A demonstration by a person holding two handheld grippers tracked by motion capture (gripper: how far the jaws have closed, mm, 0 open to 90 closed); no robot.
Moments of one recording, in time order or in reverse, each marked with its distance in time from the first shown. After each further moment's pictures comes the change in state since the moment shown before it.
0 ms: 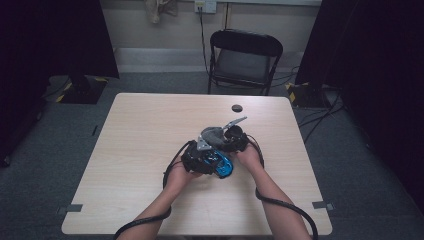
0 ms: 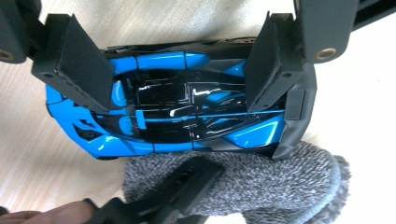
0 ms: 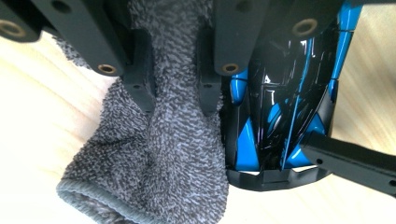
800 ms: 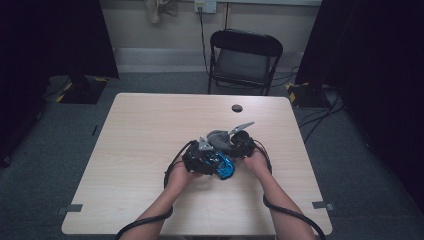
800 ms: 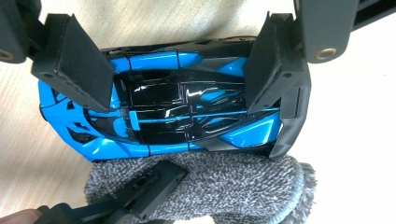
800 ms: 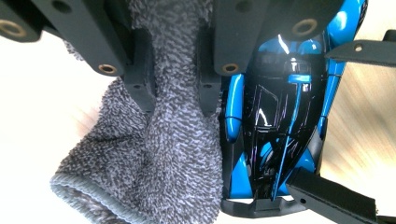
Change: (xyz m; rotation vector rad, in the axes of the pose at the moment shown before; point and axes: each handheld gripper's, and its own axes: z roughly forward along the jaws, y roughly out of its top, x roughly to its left) left arm -0.002 0.003 0.001 0.020 -0.015 0.023; right arm 0.001 -0.022 -0.018 -0.002 0.000 -0.011
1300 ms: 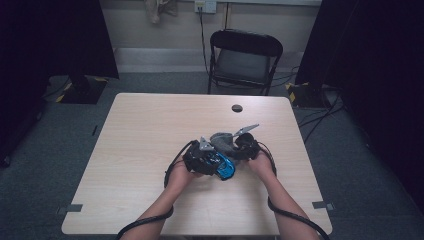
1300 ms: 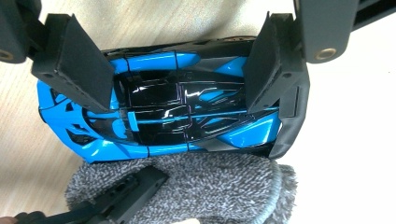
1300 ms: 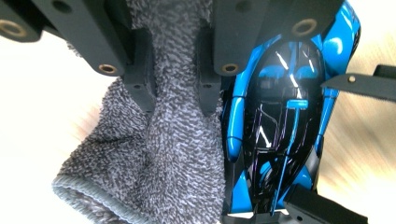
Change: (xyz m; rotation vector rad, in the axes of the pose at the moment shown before) left arm 0.000 0.001 0.000 0.015 -0.010 0.013; right arm -0.002 -0.012 -0.010 0.003 0.009 0.011
